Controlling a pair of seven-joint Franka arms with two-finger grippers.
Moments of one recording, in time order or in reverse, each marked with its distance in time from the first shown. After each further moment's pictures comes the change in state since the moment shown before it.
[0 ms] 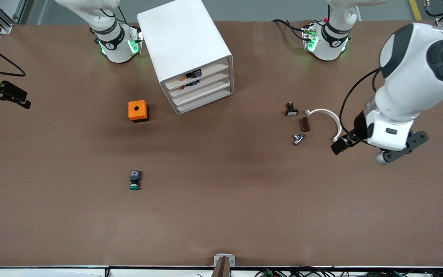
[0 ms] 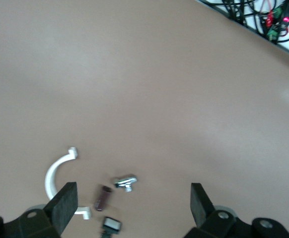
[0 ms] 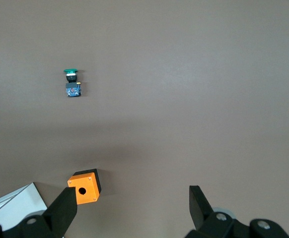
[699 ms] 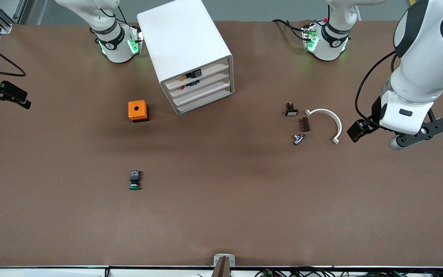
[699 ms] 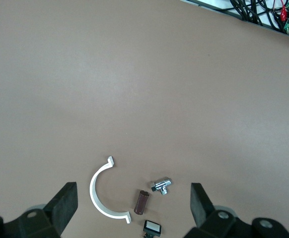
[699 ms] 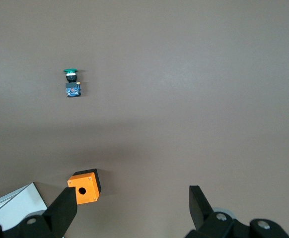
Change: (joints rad) left arm 0.011 -0.055 -0.023 0.012 0.095 -0.083 0.086; right arm 0.000 0.000 0.000 -0.001 0.000 0.000 0.000
